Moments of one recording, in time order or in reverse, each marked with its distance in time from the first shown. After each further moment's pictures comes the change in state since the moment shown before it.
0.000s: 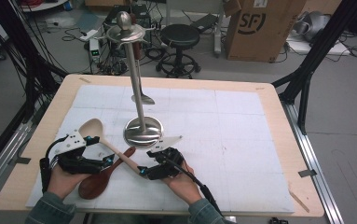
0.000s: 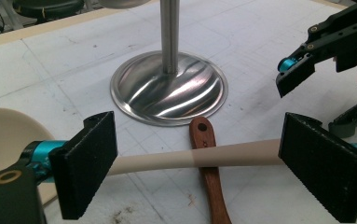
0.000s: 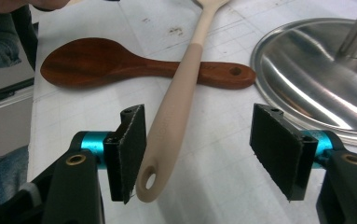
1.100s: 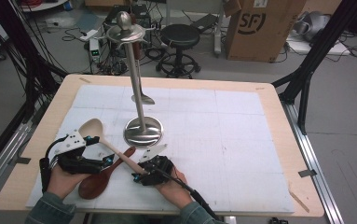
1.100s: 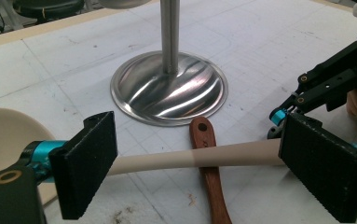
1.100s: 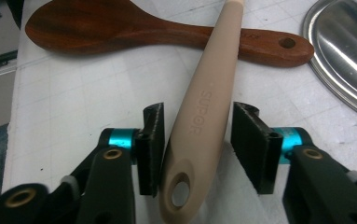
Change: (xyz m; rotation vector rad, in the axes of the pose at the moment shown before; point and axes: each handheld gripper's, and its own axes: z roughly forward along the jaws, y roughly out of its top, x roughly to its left) left arm 0.001 0.000 0.000 0.002 -0.001 0.003; right arm 0.016 -0.009 0.033 0.099 0.014 -0.053
